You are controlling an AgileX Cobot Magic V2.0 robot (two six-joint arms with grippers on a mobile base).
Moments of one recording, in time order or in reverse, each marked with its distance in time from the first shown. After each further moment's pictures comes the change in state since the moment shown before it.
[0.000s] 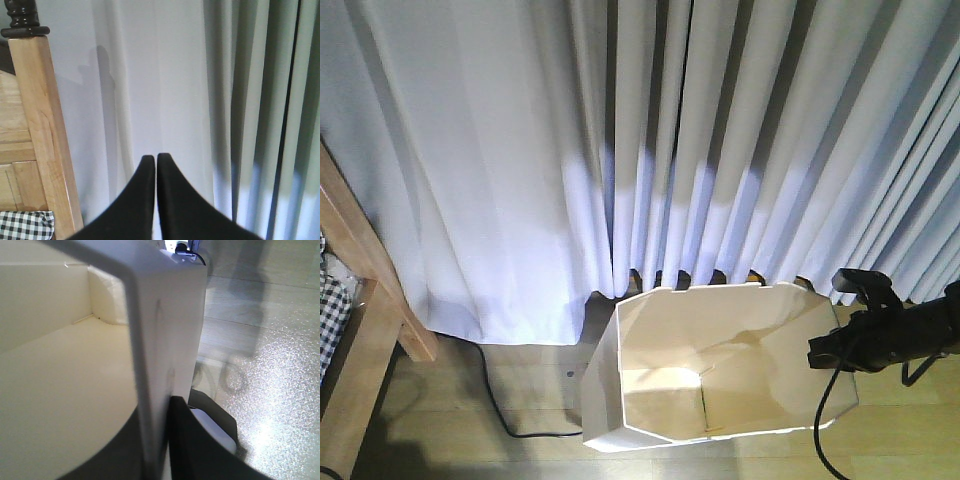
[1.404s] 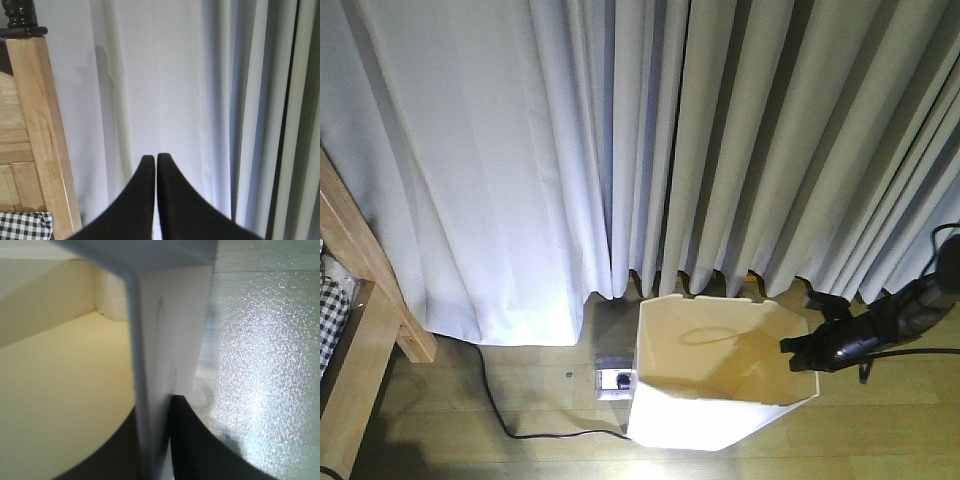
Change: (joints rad) left arm 0.000 0.000 0.000 0.000 0.000 0.000; right arm 0.044 0.749 -0.814 -0.274 -0.109 0.456
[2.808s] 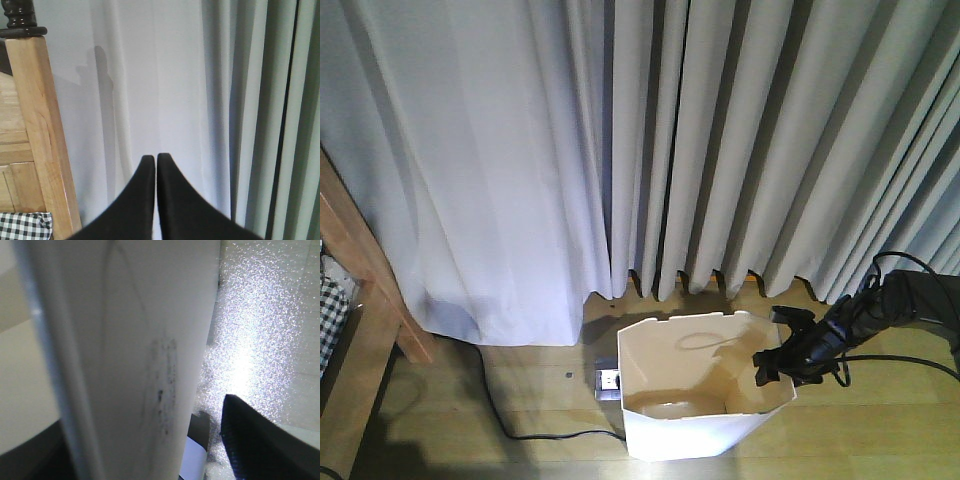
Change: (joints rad) left arm 0.000 0.000 0.000 0.000 0.000 0.000; right arm 0.109 0.190 -0.274 -0.411 0.079 0.476
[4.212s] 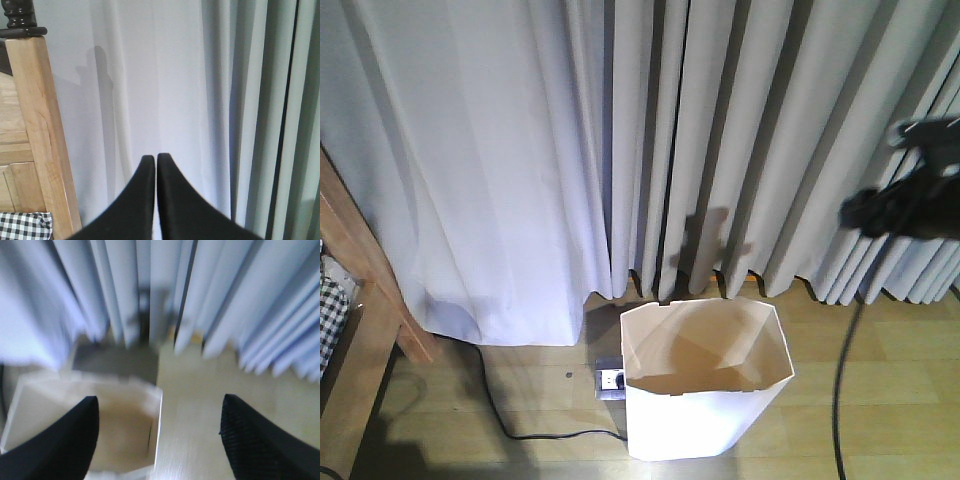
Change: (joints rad) left arm 0.000 0.000 0.000 0.000 0.000 0.000; right arm 0.008 -1.649 1.093 0.436 -0.293 -0.505
